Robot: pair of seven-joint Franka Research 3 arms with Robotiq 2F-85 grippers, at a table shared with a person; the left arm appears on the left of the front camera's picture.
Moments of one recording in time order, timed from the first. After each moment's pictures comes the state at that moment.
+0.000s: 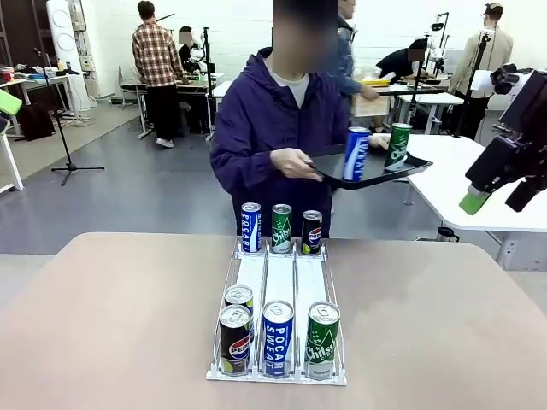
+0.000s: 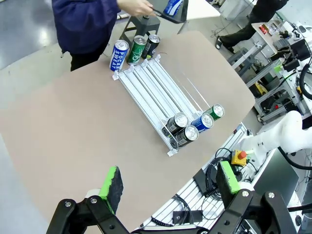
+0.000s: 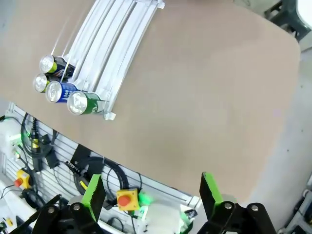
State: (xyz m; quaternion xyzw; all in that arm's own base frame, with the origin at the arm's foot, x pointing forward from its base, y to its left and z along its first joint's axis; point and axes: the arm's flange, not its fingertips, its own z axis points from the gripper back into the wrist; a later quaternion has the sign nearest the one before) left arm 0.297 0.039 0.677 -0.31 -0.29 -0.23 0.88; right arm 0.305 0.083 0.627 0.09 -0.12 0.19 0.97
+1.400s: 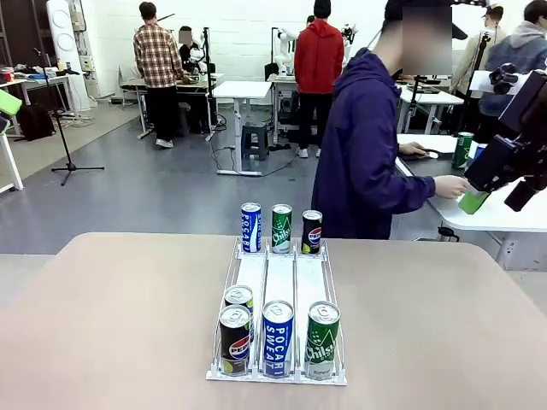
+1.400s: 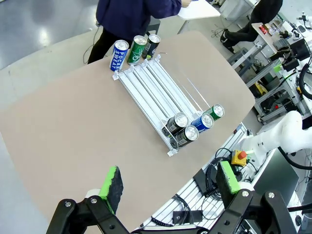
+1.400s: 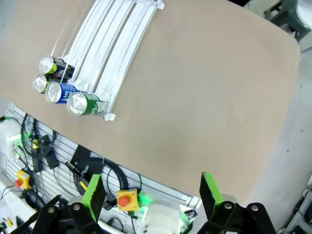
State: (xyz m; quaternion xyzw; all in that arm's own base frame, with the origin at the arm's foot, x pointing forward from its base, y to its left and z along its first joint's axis) left arm 0.297 0.039 0.677 -0.31 -0.29 -0.23 0.88; right arm 0.307 0.083 0.628 0.08 -0.12 0.19 0.97
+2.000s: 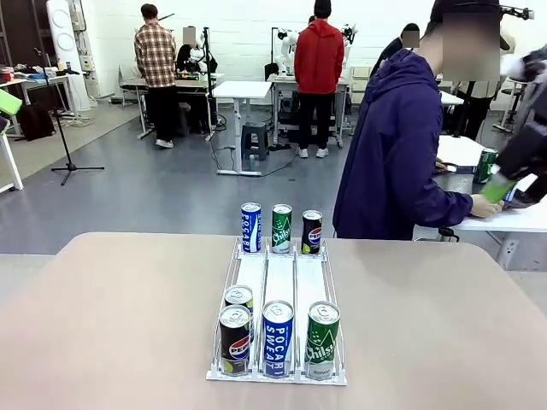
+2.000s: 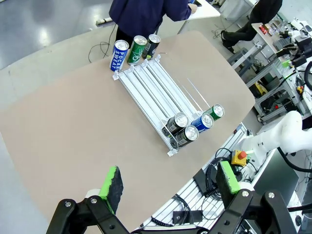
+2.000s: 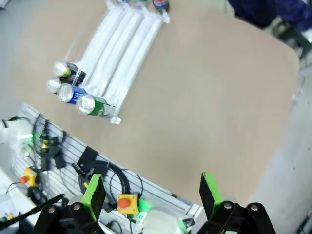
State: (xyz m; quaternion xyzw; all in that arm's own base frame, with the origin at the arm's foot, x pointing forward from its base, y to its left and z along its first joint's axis) left arm 0.297 0.039 0.677 -0.31 -0.29 -0.23 0.88; right arm 0.290 0.022 0.652 0.14 -0.17 0.20 0.95
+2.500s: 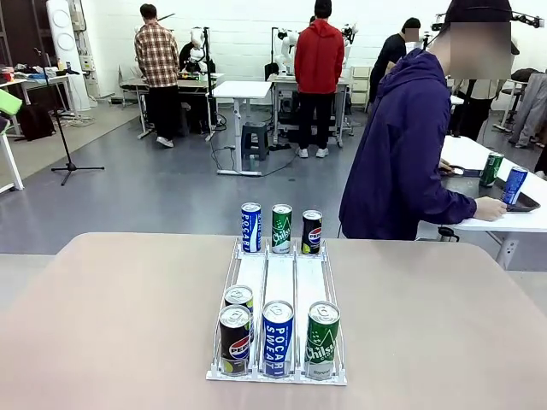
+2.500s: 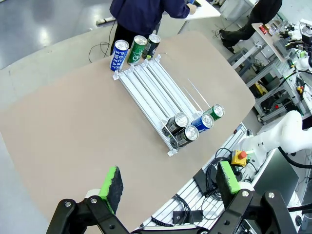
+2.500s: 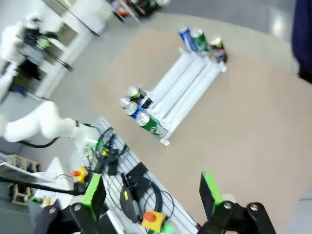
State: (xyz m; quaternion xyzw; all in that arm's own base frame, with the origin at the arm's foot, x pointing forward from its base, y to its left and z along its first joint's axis) left arm 0.297 0.039 0.677 -0.31 -0.29 -0.23 0.88; right arm 0.285 -0.124 0.654 0.38 -0.24 0.26 0.85
